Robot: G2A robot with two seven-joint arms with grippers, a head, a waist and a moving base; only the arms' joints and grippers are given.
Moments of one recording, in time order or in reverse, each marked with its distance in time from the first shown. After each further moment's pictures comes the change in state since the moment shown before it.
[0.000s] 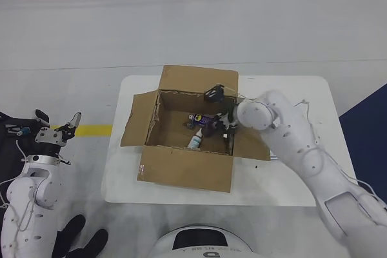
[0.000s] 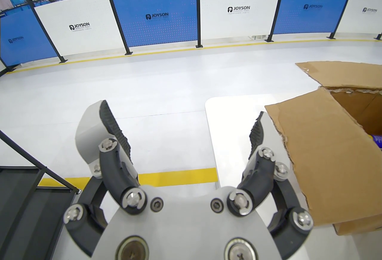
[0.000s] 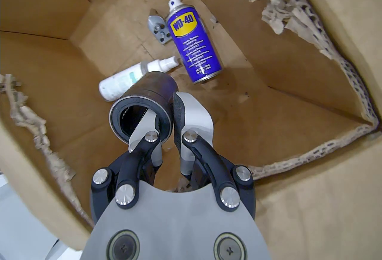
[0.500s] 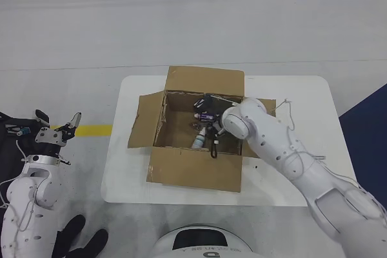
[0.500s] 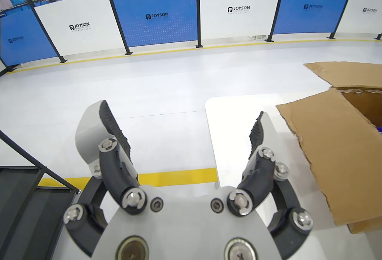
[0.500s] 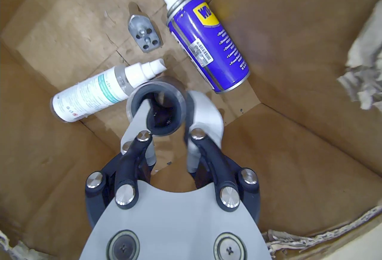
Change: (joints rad) left arm 0.000 0.000 0.000 0.000 0.000 0.000 0.000; right arm 0.029 -0.046 -0.112 0.029 -0.173 0.071 -0.041
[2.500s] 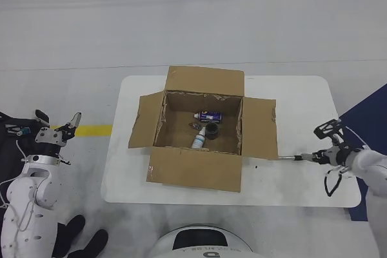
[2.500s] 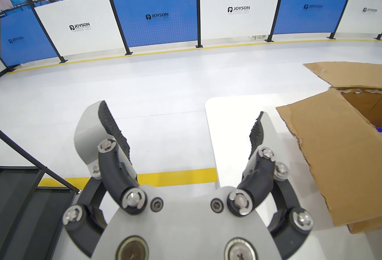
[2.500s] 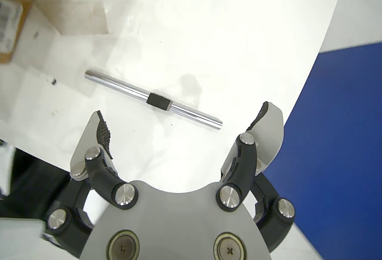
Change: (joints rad) left arm 0.000 0.000 0.000 0.000 0.000 0.000 0.000; right arm -0.933 0.257 1.242 -0.410 -0.066 -0.649 -0.154
